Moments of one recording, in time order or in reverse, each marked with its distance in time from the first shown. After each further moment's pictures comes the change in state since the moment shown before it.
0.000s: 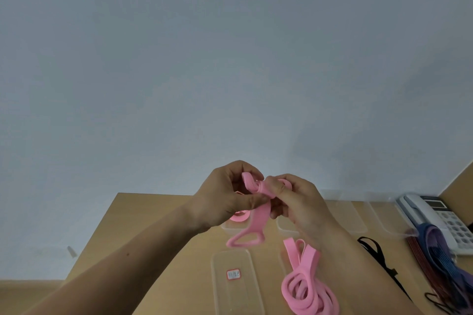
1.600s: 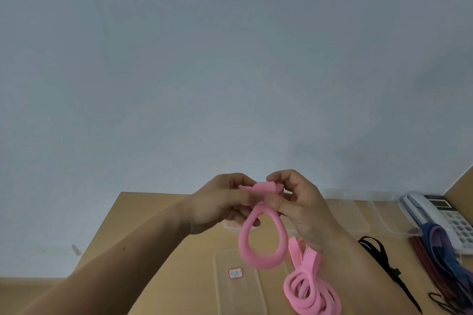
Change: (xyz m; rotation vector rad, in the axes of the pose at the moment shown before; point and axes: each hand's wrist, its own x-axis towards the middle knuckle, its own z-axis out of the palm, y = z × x) left_hand -0.003 0.003 -0.010 -0.140 -0.218 -0.328; right_hand -0.005 0.008 -0.004 -0.066 -0.034 -0.102
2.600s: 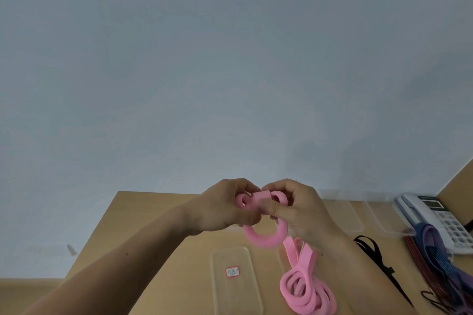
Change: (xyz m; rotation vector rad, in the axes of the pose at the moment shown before) left_hand -0.002 -0.006 0.006 0.390 0.065 0.044; right_hand -0.007 -0.001 -0.002 -0.137 0.024 0.076
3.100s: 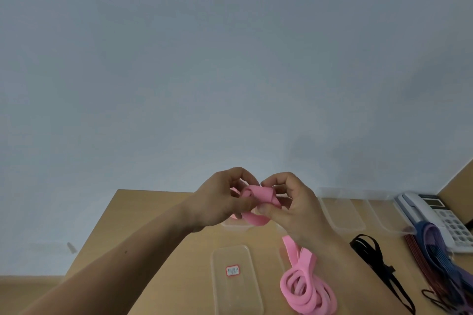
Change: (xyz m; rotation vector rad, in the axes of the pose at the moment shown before) left_hand 0.004 -0.004 -0.004 -0.118 0.122 0.073; right_hand 0.003 0.009 0.007 -0.148 0.046 -0.123
